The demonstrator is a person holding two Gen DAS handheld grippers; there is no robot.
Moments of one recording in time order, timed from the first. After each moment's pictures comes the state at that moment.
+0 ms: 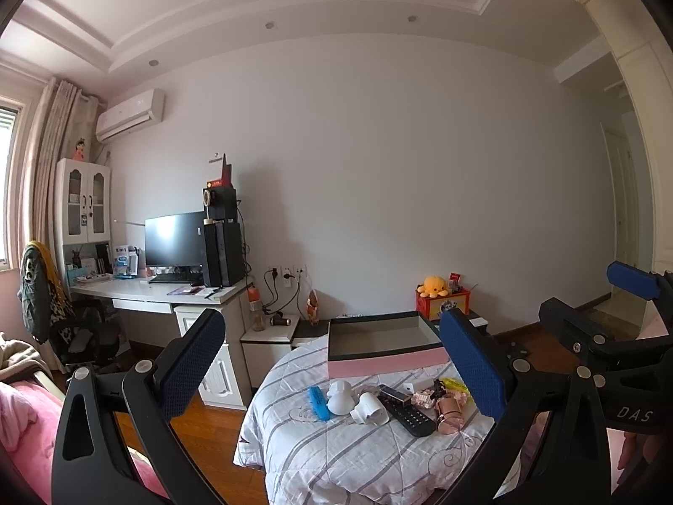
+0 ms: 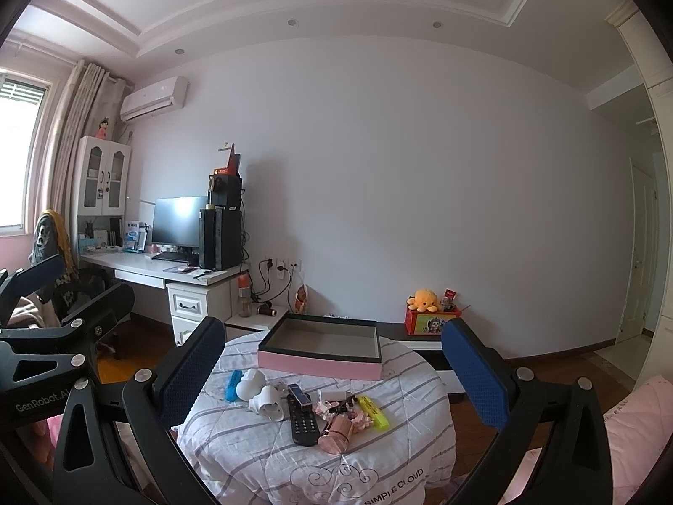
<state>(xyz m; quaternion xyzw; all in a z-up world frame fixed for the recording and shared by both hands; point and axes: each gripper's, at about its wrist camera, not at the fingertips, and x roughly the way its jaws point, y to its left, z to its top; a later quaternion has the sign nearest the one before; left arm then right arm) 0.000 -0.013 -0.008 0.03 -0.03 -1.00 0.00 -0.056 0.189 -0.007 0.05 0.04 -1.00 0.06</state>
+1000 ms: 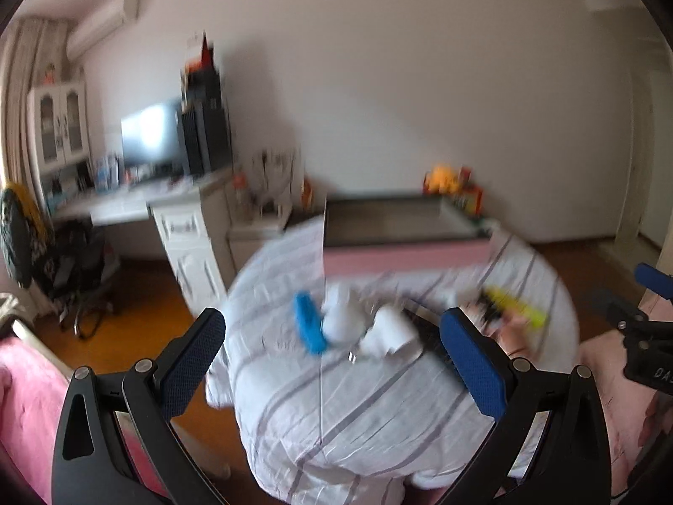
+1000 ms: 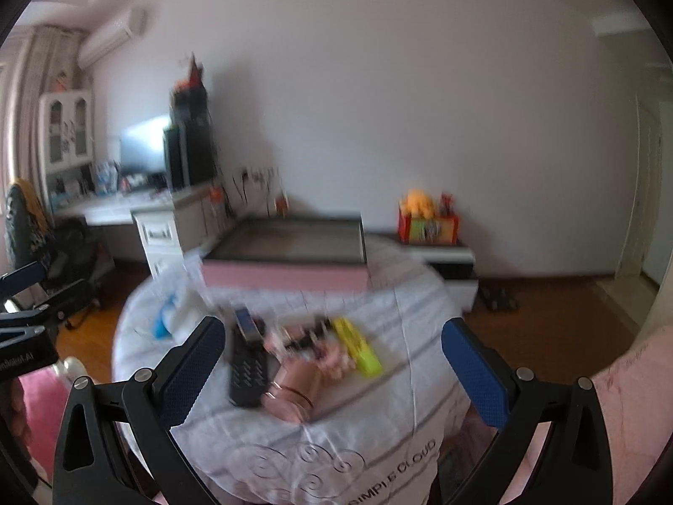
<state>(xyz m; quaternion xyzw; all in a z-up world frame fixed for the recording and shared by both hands) -0.187 -0.023 -0.129 0.24 -0.02 -0.97 0.01 -0.212 0.228 -0.118 0.22 0.01 -0.97 0.04</state>
